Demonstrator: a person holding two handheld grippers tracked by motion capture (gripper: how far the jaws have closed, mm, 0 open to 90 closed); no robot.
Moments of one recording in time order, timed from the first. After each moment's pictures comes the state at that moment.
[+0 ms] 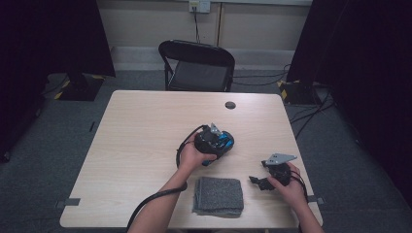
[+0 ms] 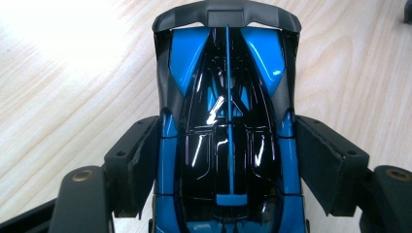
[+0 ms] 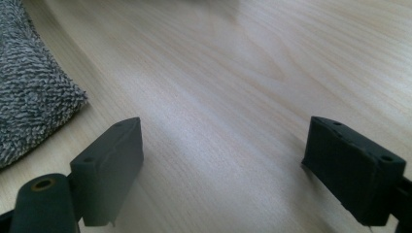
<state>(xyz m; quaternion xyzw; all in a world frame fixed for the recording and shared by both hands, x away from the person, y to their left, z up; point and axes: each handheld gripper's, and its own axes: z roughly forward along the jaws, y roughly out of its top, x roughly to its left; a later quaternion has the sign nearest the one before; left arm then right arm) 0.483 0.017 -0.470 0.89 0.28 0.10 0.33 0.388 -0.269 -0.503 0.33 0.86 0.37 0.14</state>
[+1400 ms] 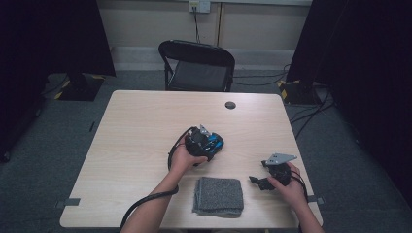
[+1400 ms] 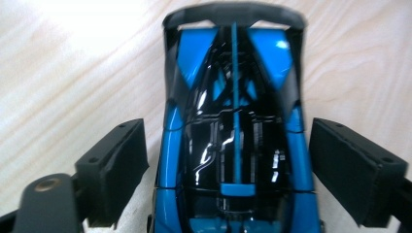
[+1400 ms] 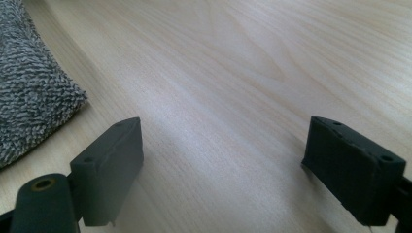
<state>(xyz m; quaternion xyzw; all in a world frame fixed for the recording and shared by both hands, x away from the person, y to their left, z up) 0.484 0.044 -0.489 0.88 0.33 0.12 0.31 0.389 -0.269 -0.503 0.33 0.86 0.37 0.13</state>
